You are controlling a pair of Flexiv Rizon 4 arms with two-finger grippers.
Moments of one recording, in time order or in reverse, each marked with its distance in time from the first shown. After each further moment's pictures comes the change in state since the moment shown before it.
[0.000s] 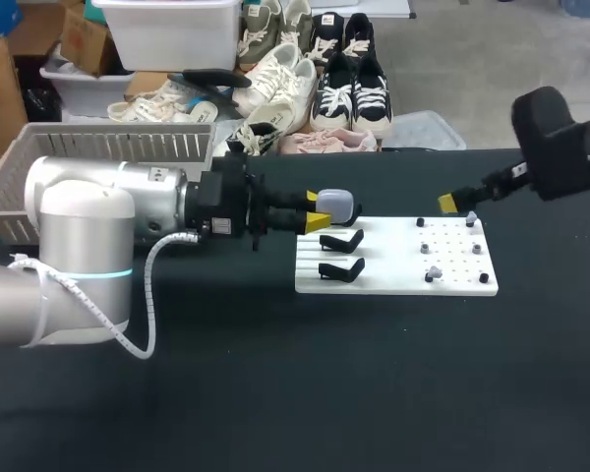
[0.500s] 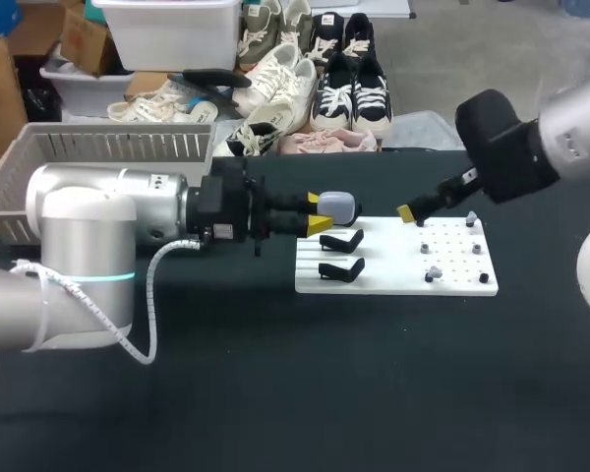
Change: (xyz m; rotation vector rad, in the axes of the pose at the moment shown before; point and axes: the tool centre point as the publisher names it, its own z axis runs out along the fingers) left arm -0.001 -0.002 0.003 -0.007 -0.017 0.056; right arm -0.009 0.035 0.028 -0.010 0.061 -0.066
